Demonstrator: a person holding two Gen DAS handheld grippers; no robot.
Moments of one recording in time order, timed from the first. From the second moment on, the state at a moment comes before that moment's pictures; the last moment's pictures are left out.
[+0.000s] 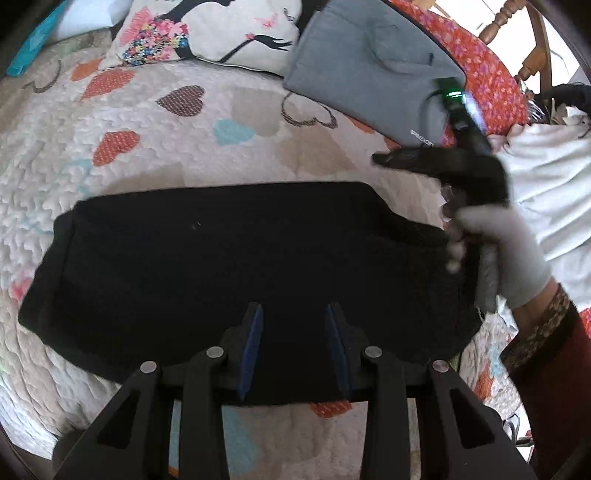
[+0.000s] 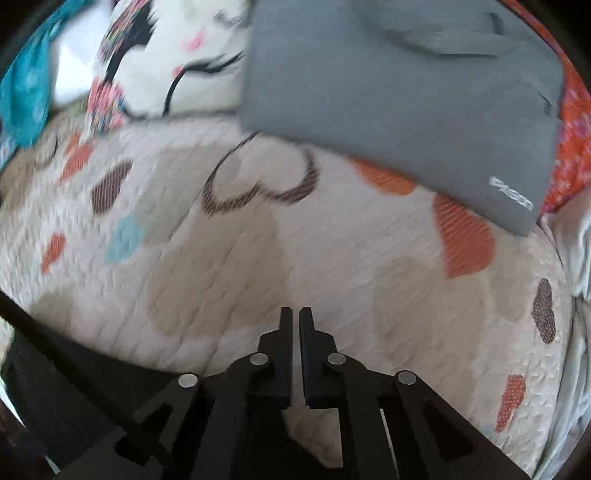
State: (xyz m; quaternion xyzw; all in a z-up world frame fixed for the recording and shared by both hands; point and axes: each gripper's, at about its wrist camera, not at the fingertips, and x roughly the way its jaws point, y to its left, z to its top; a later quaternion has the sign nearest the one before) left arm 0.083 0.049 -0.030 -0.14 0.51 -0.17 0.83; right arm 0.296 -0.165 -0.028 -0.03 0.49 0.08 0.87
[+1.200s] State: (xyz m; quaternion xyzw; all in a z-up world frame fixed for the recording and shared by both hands) left arm 0.044 0.051 -0.016 -0.16 0.52 -0.12 0.83; right arm 0.038 -0.385 -0.055 0.37 0.45 0.02 0.81
